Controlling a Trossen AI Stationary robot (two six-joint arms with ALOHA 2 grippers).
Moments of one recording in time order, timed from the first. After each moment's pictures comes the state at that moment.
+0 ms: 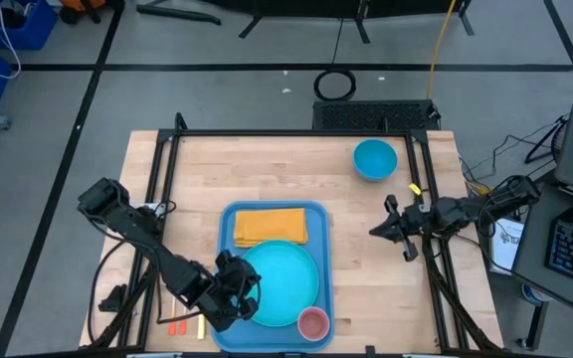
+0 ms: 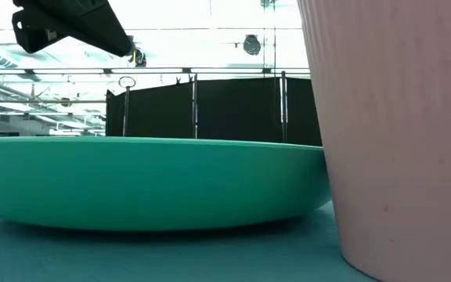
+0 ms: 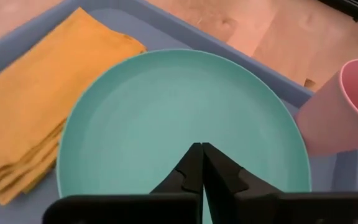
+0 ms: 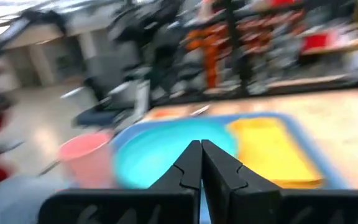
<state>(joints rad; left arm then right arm) -0.71 1.69 1.16 -0.51 -0.69 -1.14 0.34 0.12 0.02 0.13 0.12 0.18</state>
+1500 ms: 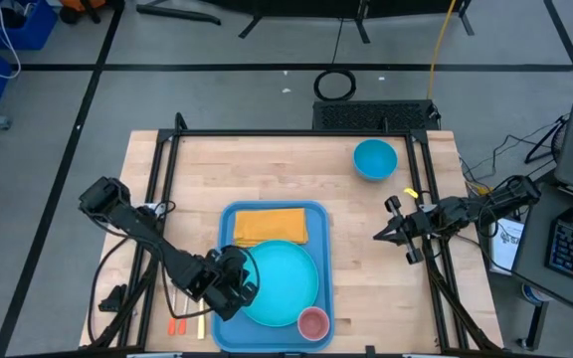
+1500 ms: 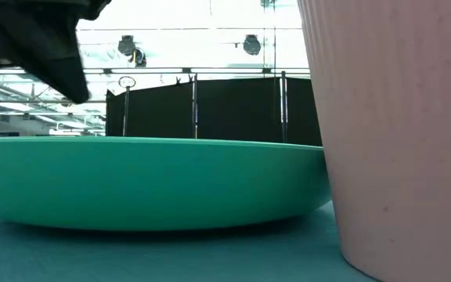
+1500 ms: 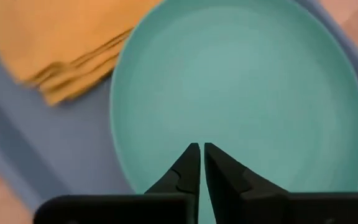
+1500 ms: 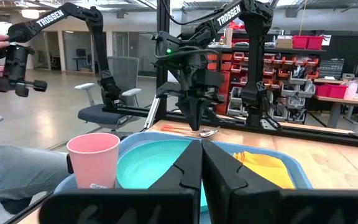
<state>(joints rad) -0.66 1.69 1.16 -0.74 -0.49 -1.53 0.34 0.12 0.02 0.21 0.03 -0.04</state>
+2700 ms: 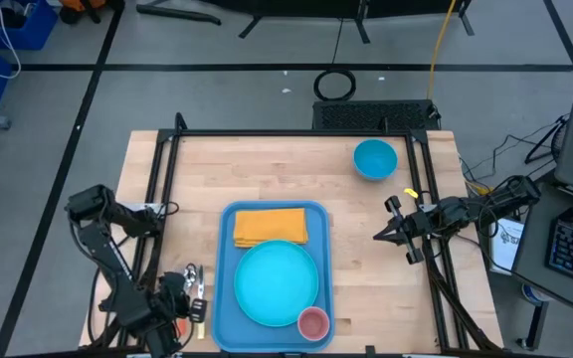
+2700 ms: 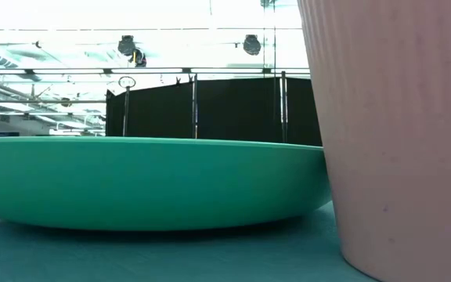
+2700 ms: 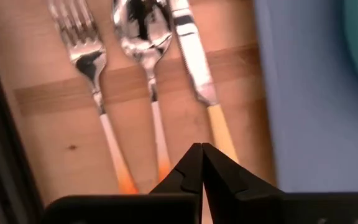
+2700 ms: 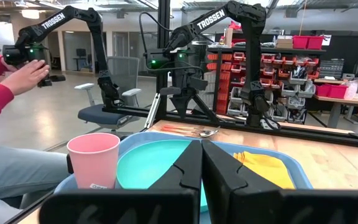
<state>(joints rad) -1.09 1.69 1.16 -1.10 -0.19 -2.50 0.34 0.12 0.02 0.22 0.02 -0.04</state>
